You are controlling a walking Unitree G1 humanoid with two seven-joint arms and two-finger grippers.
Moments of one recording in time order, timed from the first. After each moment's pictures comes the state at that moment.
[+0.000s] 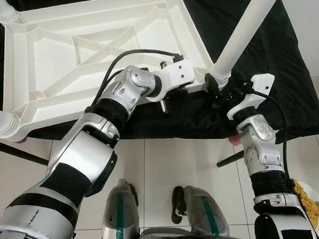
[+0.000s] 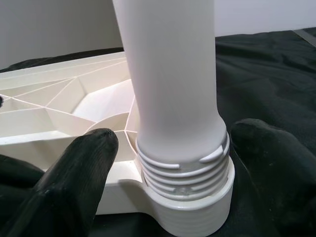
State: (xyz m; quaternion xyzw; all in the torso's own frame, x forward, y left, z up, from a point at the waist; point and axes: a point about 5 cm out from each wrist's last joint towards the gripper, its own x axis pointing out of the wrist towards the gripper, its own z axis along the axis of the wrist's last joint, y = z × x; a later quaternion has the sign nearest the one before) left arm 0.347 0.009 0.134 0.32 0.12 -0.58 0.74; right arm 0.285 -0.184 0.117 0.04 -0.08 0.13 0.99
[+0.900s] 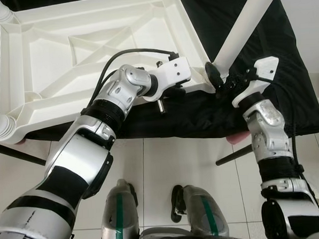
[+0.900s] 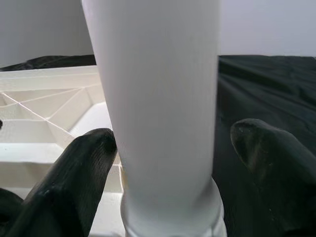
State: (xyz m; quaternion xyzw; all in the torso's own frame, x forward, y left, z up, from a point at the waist) left arm 0.347 0.018 0.140 0.30 0.12 -0.57 0.75; right arm 0.311 -0.187 0.142 0.00 -0.10 0.19 0.98
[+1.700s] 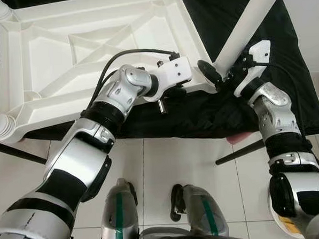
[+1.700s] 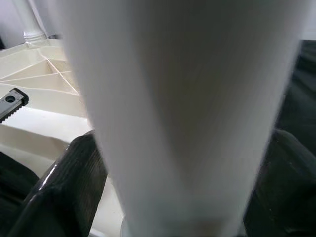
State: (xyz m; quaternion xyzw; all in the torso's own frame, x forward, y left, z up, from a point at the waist) left arm 0.343 0.015 0.144 0.30 0.11 -0.58 0.75; right arm 0.337 -0.197 0.148 -0.04 -0.05 0.31 0.95
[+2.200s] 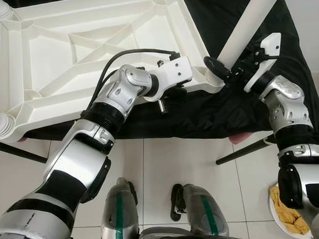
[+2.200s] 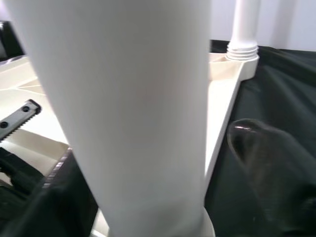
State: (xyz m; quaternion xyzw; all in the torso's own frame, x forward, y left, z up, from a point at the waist) left arm 0.343 0.015 0.145 0.30 0.11 -0.58 0.75; right arm 0.339 -0.210 0.161 -0.04 -0.06 0.34 0.94
